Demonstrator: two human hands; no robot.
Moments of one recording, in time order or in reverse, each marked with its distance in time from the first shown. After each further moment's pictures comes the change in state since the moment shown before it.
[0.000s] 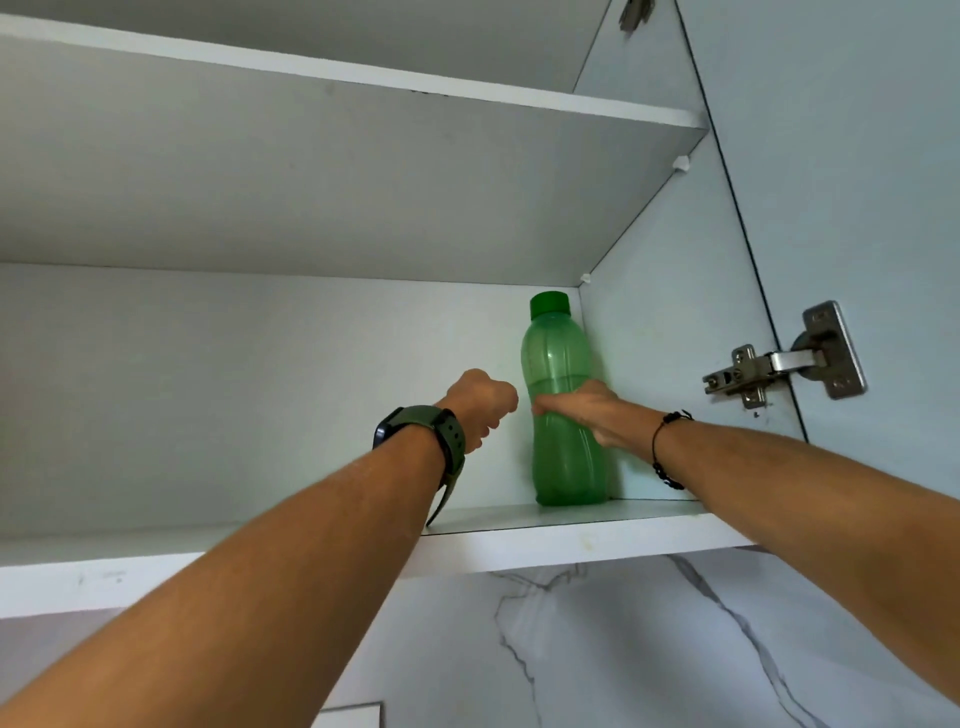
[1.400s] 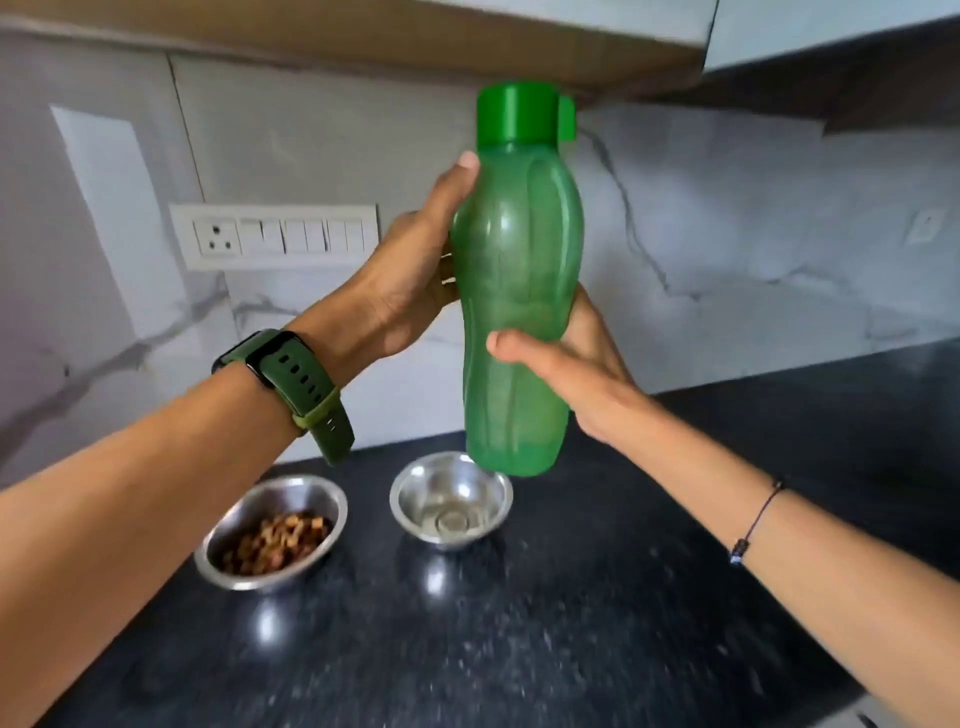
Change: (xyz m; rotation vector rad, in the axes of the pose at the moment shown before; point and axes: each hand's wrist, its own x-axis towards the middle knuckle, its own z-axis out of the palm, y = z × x) left_hand -0.342 -0.154 0.015 -0.691 -0.366 -0.016; right_hand -0.453 0.148 0.036 0.217 -0.153 -0.040
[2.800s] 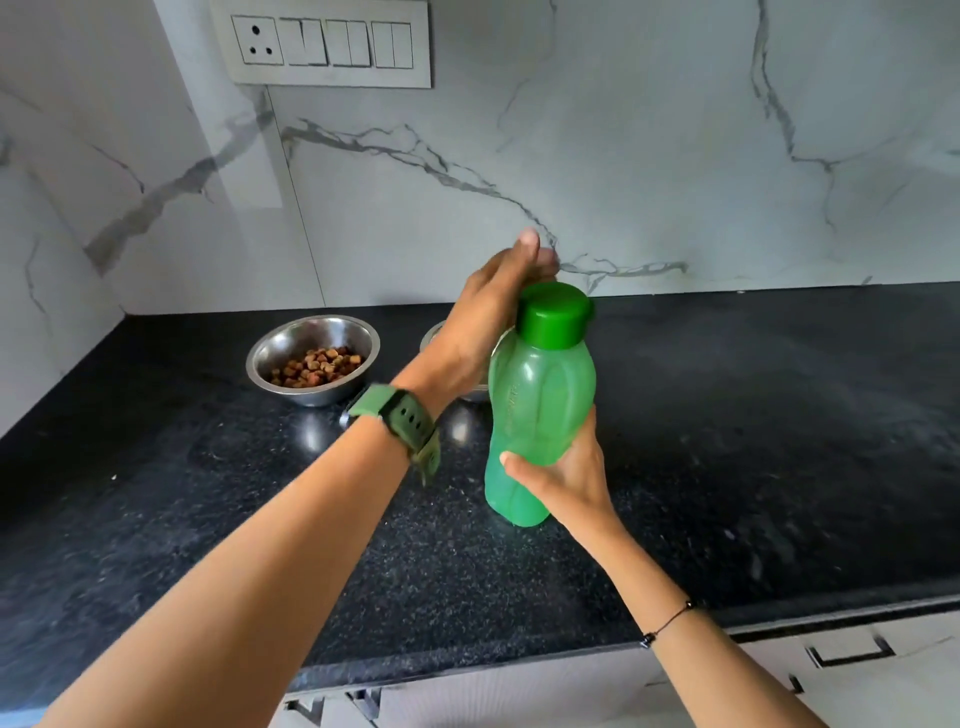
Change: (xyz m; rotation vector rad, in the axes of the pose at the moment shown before) left_hand -0.073 -0.151 0.065 -0.056 0.254 -0.203; right_hand -0.160 0.189 0.018 0.038 -0.107 0.200
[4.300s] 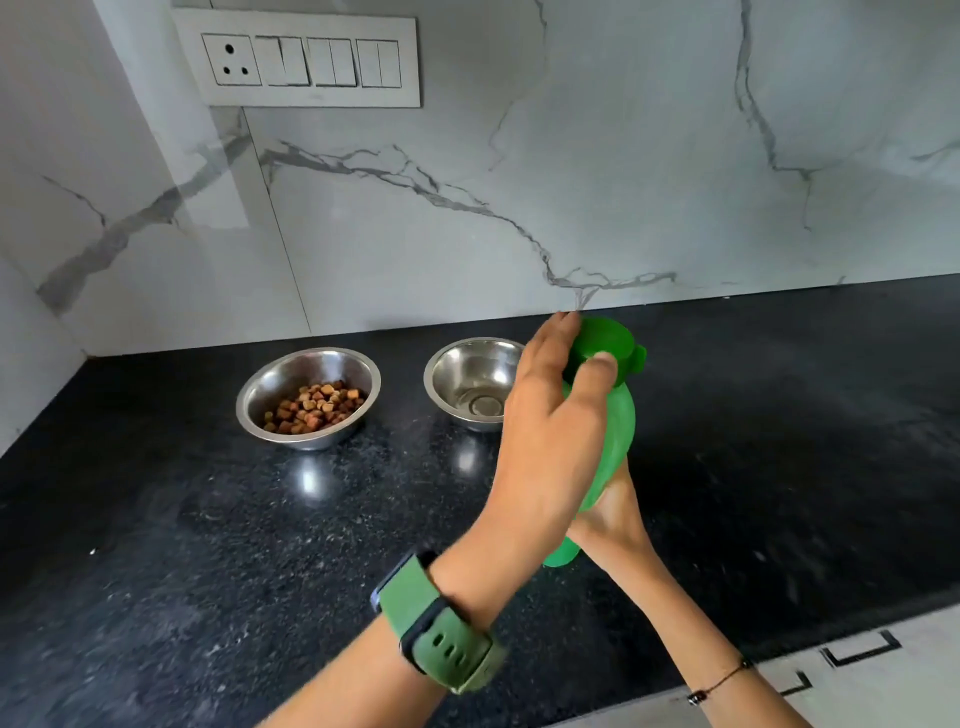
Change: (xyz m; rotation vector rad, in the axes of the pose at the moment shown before) left_hand -0.059 0.007 0.016 0.083 0.094 0.002; right_hand 0.009 0.027 0.005 -0.047 -0.018 0.093
